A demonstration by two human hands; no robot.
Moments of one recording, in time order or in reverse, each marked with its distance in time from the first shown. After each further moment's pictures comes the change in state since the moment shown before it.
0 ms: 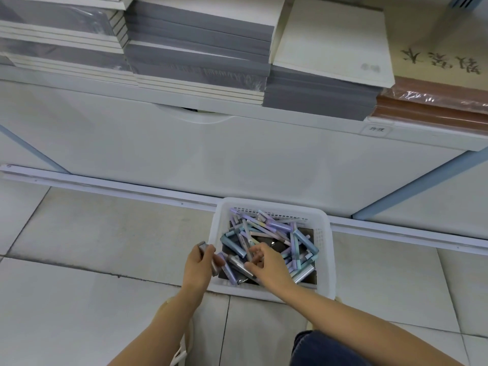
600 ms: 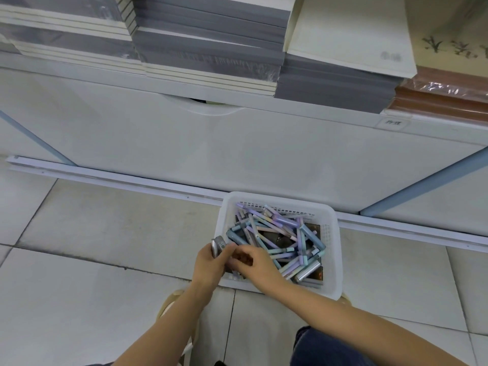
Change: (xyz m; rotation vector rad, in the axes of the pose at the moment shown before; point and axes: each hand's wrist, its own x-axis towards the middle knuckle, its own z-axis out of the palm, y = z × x) left_hand -0.008 -0.003 0.000 0.000 -0.144 0.038; right_hand -0.009 -0.035 0.021 0.335 -0.187 -0.181
